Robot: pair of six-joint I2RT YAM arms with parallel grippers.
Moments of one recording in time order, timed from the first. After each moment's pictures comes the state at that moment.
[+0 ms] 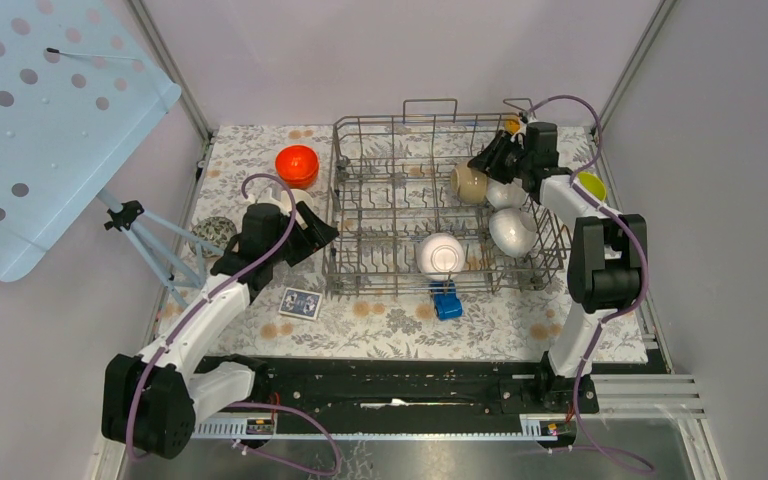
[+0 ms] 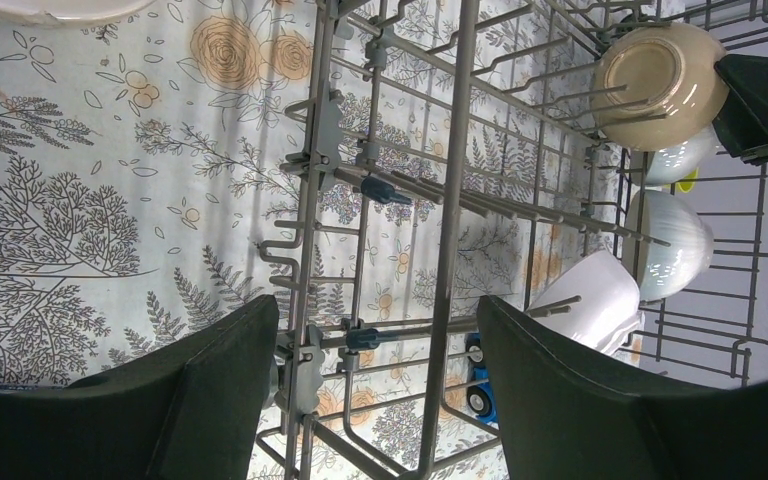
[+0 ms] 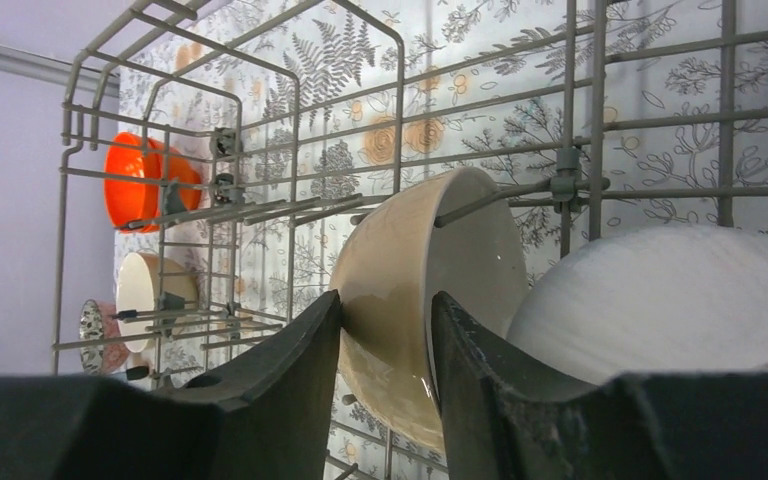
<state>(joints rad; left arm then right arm) -0.27 1.07 0.68 -0.19 0.17 -0.80 0.07 1.86 1.33 -0.02 -0.41 0.58</state>
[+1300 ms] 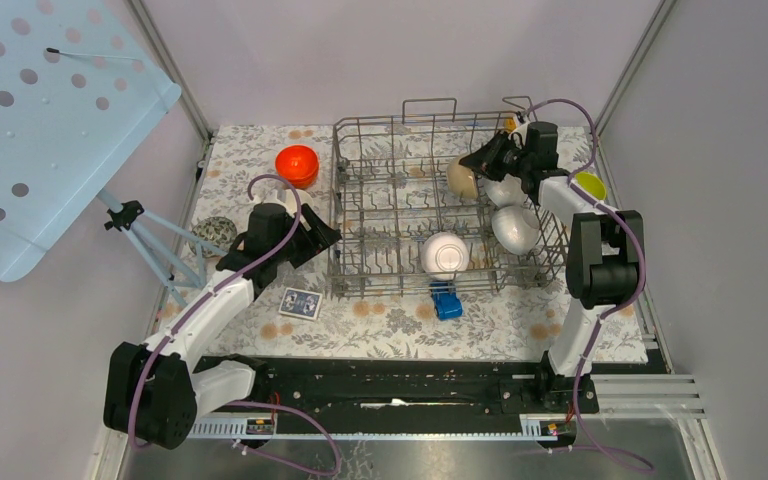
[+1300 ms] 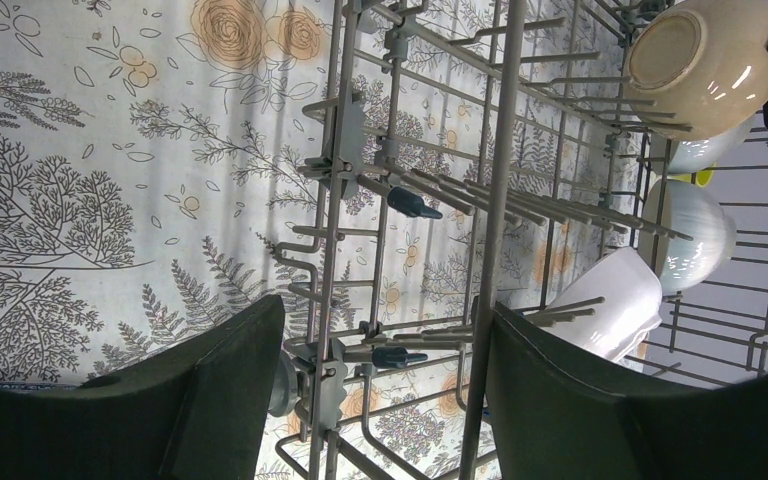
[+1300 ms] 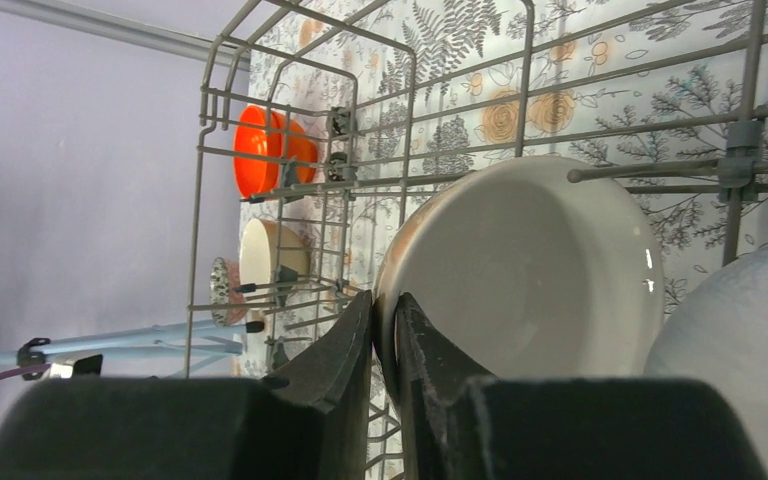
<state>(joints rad) -0.28 1.11 0.68 -0.18 0.16 -0.82 0.06 1.89 1.32 0.12 -0.62 0.76</state>
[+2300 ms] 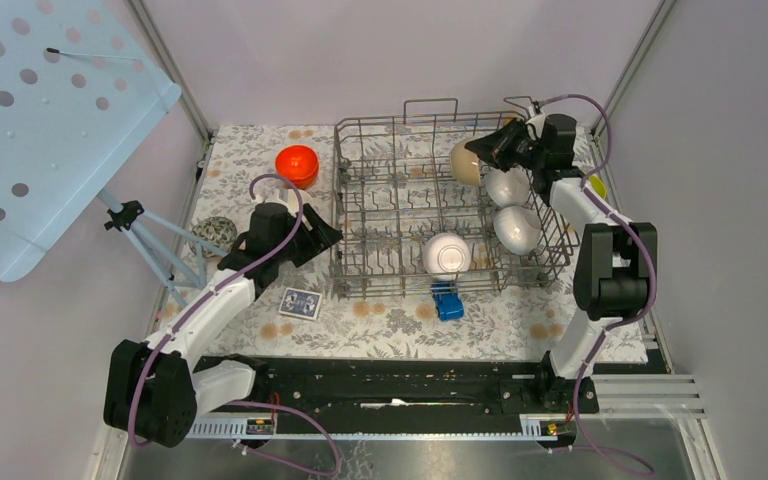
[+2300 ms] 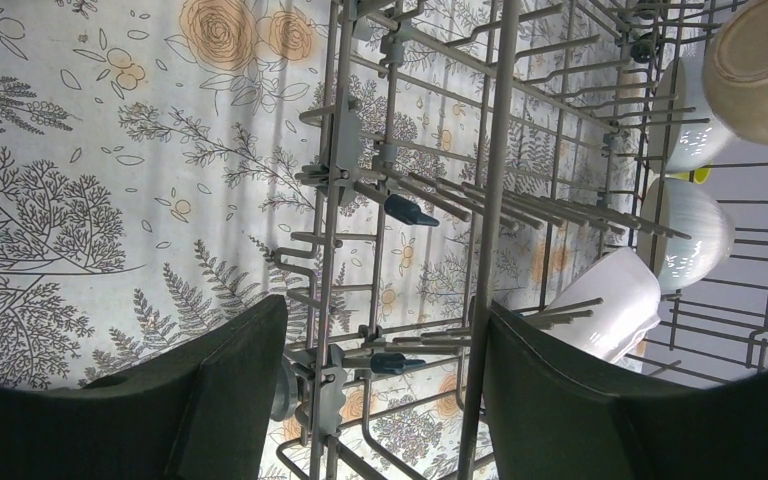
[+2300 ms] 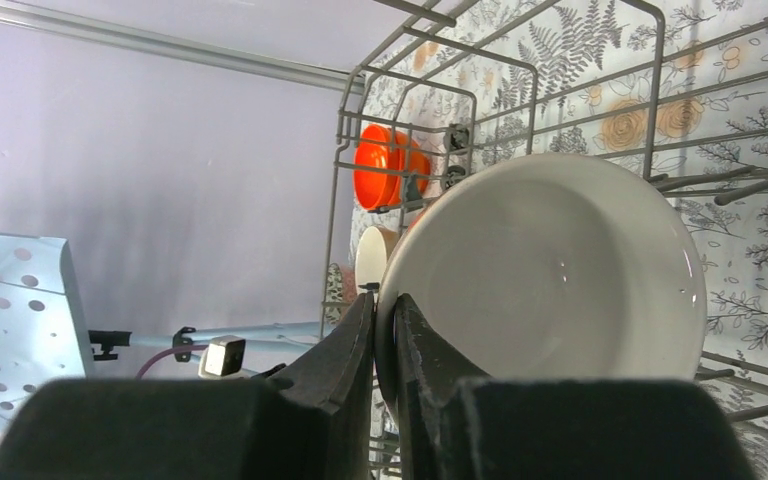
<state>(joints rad) -0.29 1.12 0.68 -0.17 0.16 -0.82 0.02 1.81 1.29 0.23 -0.72 1.00</state>
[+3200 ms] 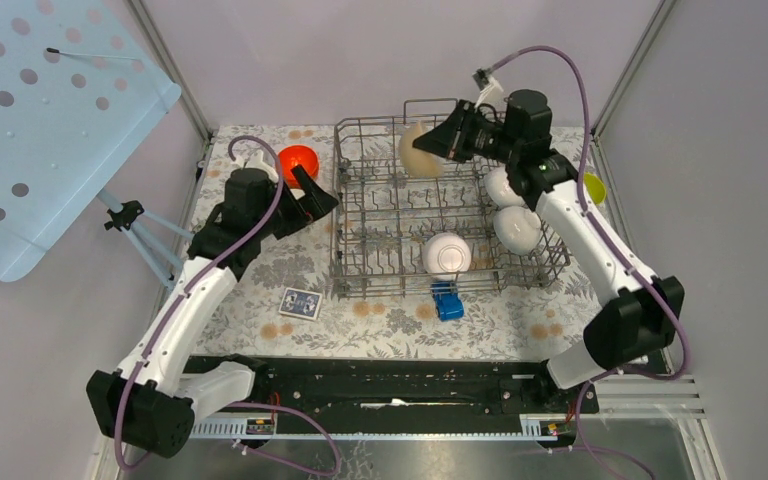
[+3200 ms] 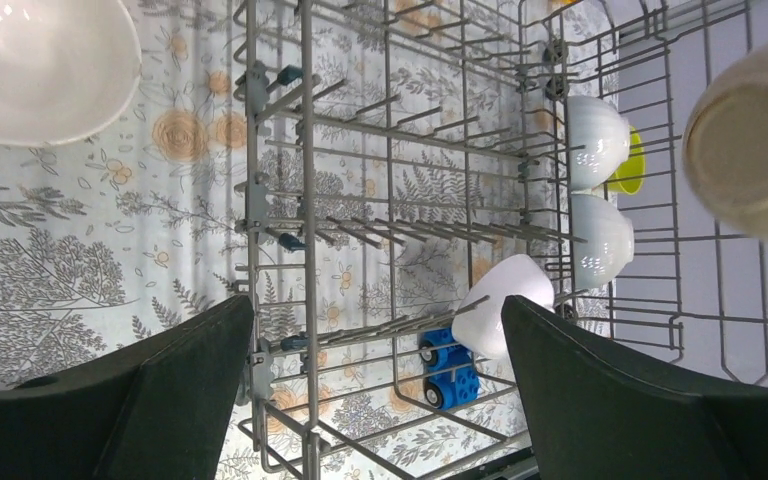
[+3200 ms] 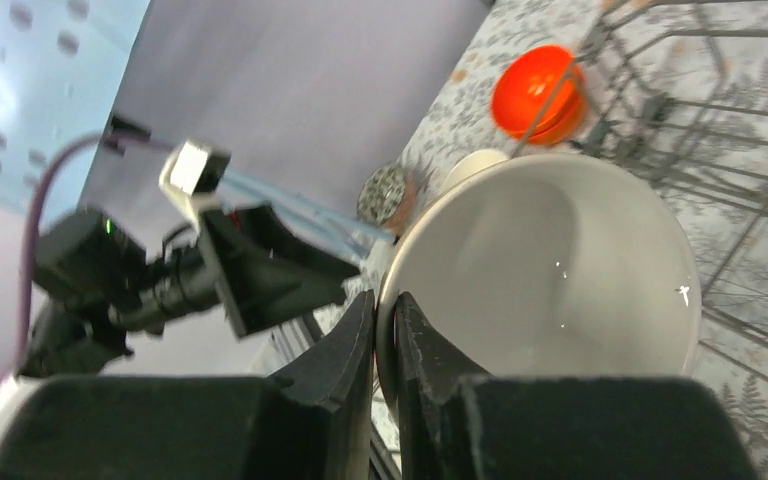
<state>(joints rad) -0.29 1.07 1.01 -0.46 0.14 -0.73 0.31 1.55 1.49 -0.10 -0.66 0.74</state>
